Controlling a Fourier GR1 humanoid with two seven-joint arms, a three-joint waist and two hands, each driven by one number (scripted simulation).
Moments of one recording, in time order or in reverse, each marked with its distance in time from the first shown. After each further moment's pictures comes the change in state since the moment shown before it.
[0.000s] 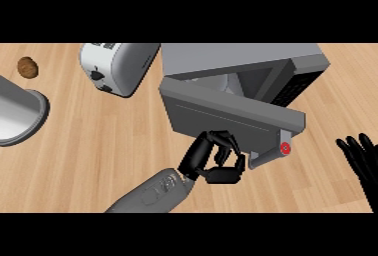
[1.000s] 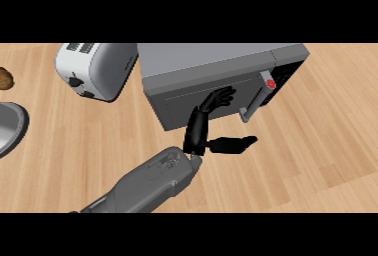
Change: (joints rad) left arm -0.160 -0.006 0.041 0.037 0.310 0.291 -0.004; right arm -0.190 -0.213 -0.183 -0.107 0.073 -0.052 0.057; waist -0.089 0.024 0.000
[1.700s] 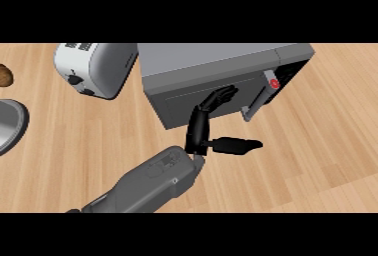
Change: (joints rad) left arm -0.019 0.000 -0.019 -0.013 0.124 0.028 -0.077; right arm -0.114 -0.074 -0.044 0.032 0.066 -0.038 0.008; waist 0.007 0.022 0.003
